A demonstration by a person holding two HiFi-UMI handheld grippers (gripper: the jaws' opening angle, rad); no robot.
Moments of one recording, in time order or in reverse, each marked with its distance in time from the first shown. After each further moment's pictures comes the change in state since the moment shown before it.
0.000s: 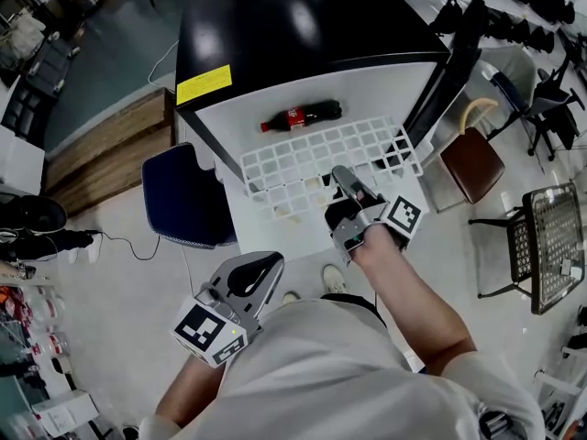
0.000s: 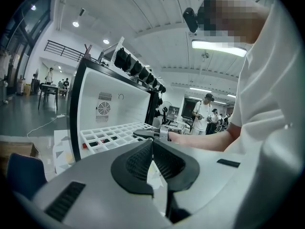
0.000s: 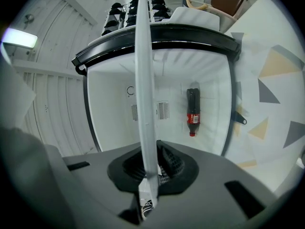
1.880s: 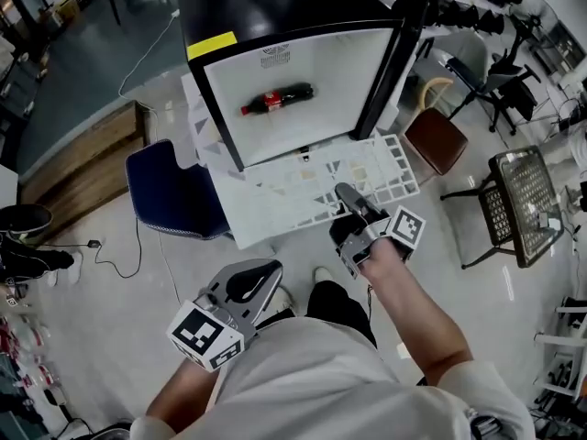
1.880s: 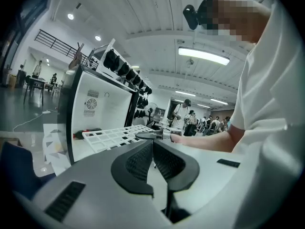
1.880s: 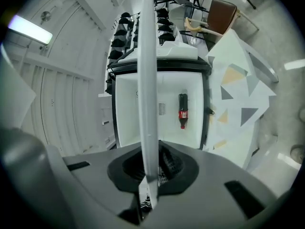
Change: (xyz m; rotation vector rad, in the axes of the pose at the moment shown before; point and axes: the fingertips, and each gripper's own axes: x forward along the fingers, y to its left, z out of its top) left arm -0.084 -0.075 -0.044 0.008 -0.018 -0.176; right arm -0.133 0.003 -0.067 -0.051 -0.072 -0.021
